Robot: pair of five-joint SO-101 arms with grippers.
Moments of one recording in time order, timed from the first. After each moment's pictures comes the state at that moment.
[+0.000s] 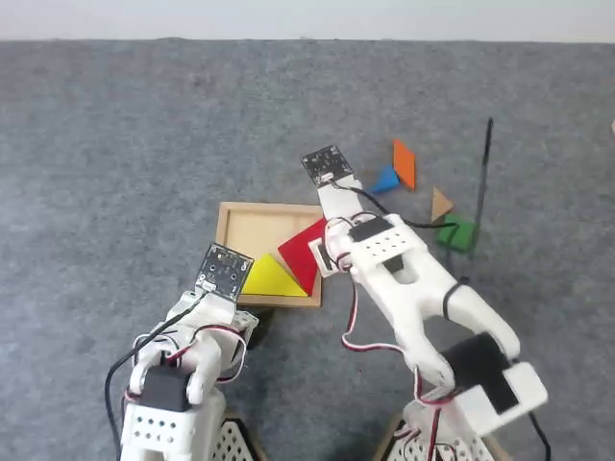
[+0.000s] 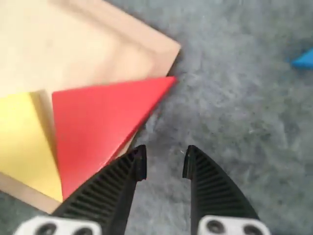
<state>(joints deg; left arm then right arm) 2.8 -103.1 97.1 72.0 -8.1 -30.8 -0.4 37.1 40.0 -0.9</state>
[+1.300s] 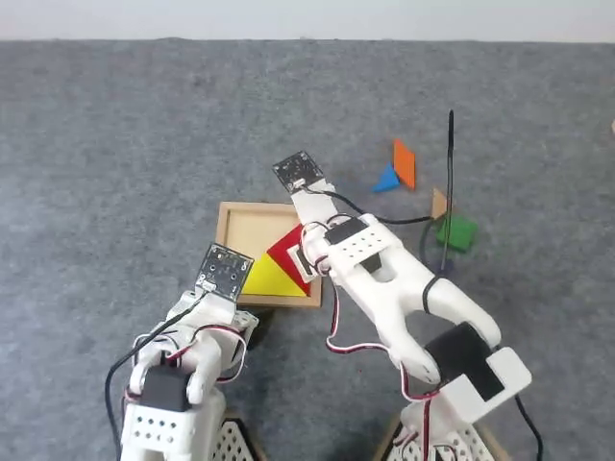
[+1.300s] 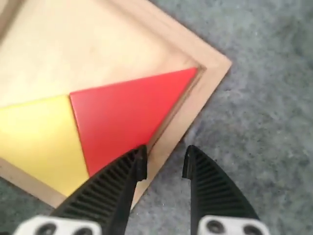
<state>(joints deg) 2.8 -103.1 97.1 72.0 -8.1 -36.0 4.2 32.6 40.4 -0.9</state>
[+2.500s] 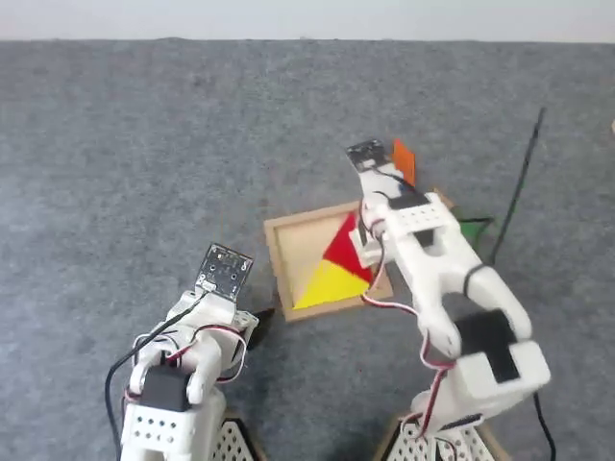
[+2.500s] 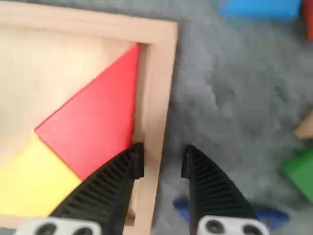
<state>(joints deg) 2.8 -103.1 97.1 72.0 -8.1 -17.6 6.7 30.7 50.1 6.3</state>
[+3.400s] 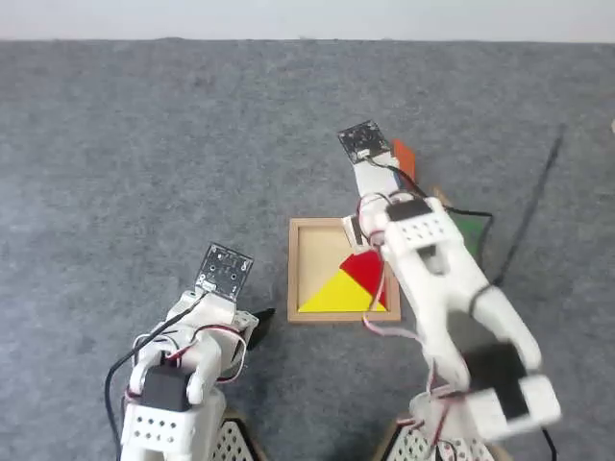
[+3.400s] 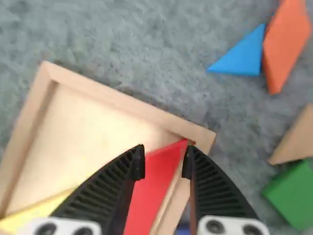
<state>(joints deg) 2.8 -103.1 97.1 72.0 -8.1 -20.9 -3.3 33.1 44.5 5.8</state>
